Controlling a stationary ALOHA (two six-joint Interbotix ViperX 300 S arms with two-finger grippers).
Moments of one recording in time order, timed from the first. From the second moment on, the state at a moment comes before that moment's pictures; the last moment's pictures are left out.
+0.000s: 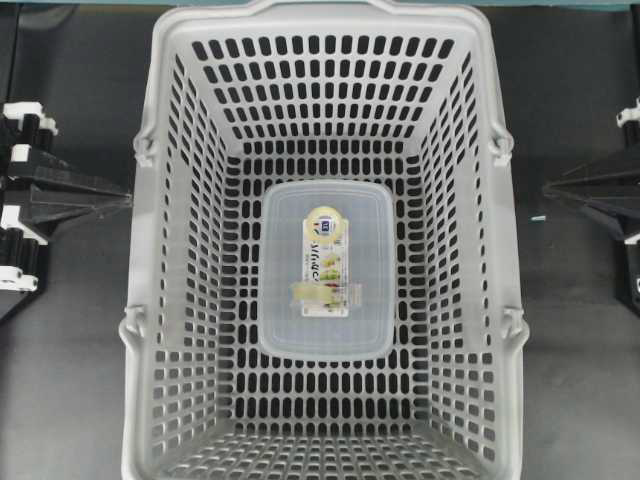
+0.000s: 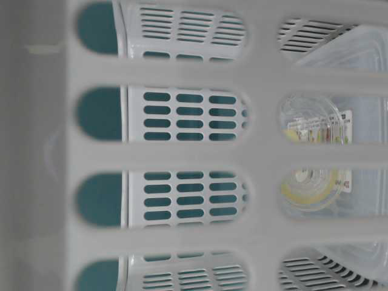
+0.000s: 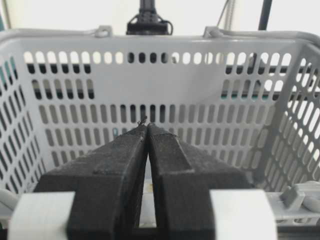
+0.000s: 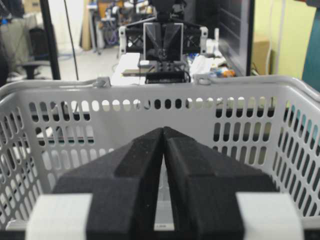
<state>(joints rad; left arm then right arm) 0.00 -0.96 1.17 0.00 -0.29 0.00 0.00 -0.97 1.18 0.00 -0.29 0.00</state>
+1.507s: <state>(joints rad) -0.12 0.10 0.17 0.04 0.84 -0.09 0.05 -1.08 1.18 0.00 -0.14 0.00</state>
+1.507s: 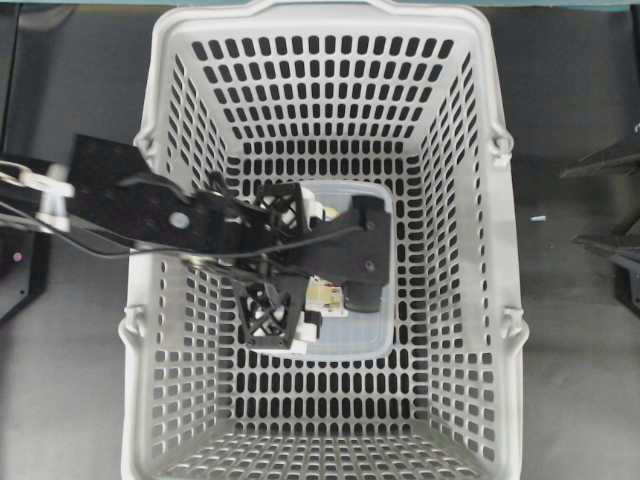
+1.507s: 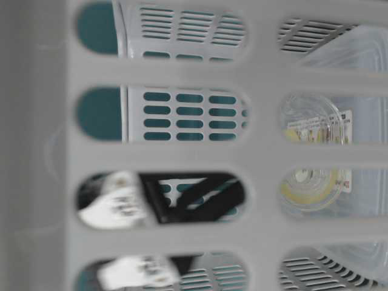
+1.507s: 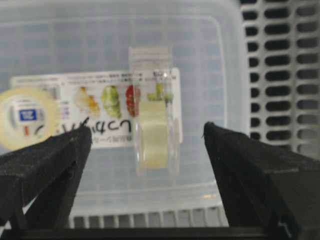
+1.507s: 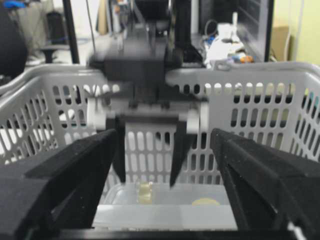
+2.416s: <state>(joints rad) -0.14 0.06 -0.14 0.04 1.16 -0.07 0.05 -1.10 1.18 0.01 -0.12 0.00</state>
